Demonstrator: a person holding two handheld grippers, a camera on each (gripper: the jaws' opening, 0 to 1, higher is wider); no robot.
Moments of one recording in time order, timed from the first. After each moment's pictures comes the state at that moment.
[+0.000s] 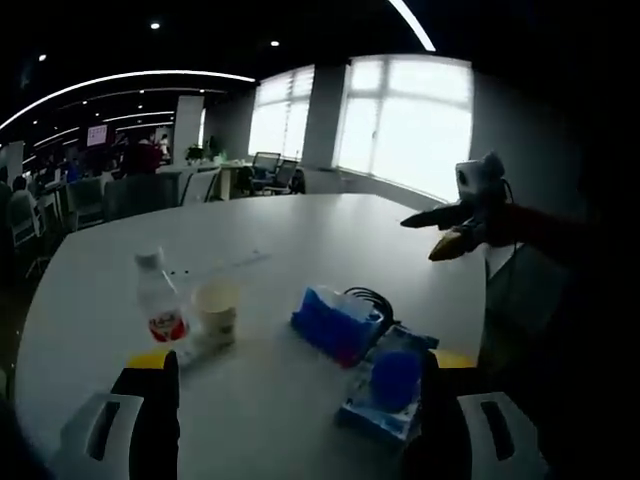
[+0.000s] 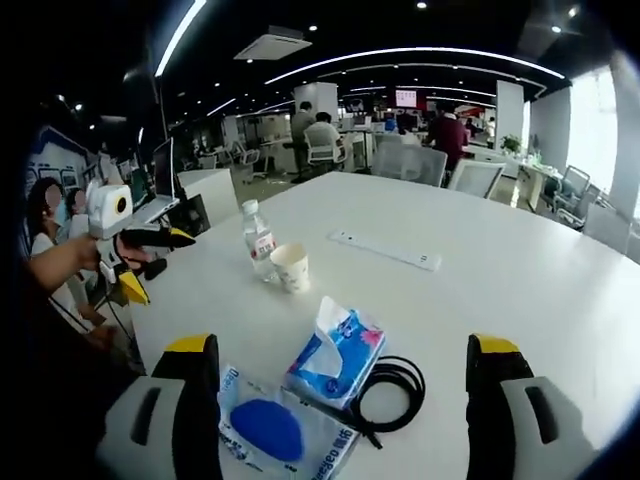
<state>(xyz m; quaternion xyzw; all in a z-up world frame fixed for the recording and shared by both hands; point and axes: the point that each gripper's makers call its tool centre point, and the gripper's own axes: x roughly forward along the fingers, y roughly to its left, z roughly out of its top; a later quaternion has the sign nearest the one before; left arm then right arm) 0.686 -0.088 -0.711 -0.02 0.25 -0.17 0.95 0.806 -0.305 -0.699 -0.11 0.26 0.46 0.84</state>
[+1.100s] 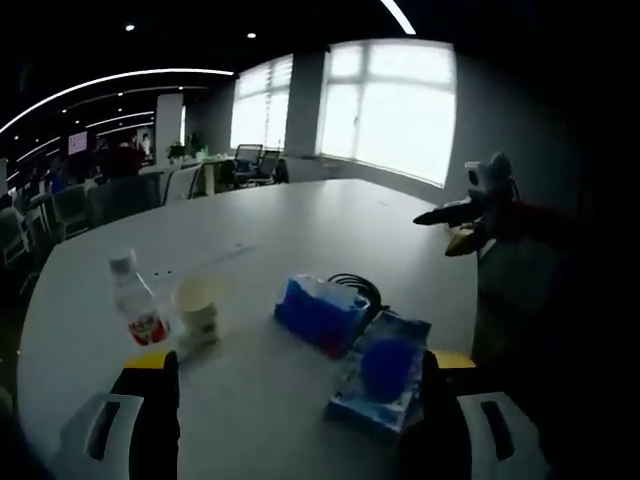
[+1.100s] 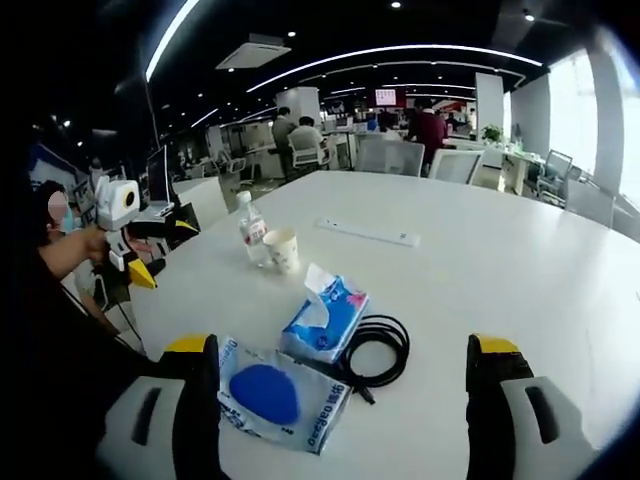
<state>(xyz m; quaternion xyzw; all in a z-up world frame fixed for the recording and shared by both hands) 0.685 -0.113 -0.716 0.02 0.26 -0.20 0.94 0.784 -0.356 -0.709 -0.09 0.27 0.44 0.85</state>
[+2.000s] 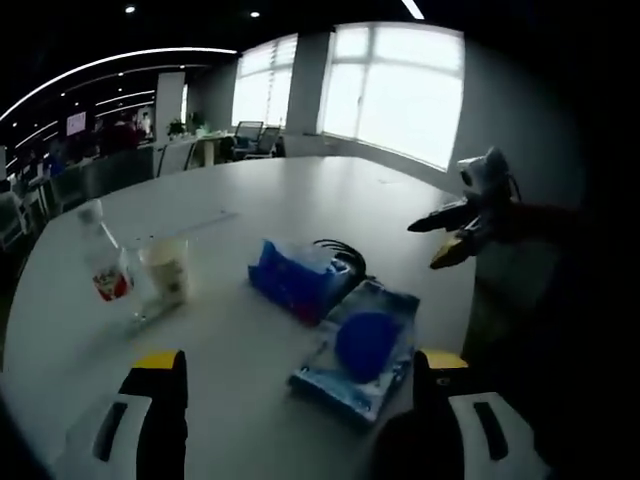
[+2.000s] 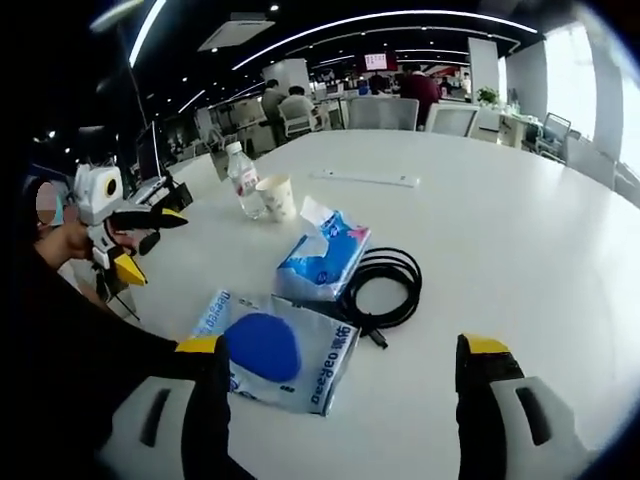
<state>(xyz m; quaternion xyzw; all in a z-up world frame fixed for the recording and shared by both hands) 0.662 -0.152 -0.763 0.01 0.31 -0.20 0.93 0.758 -0.372 -0.784 -0.09 0.35 0.42 0.83</state>
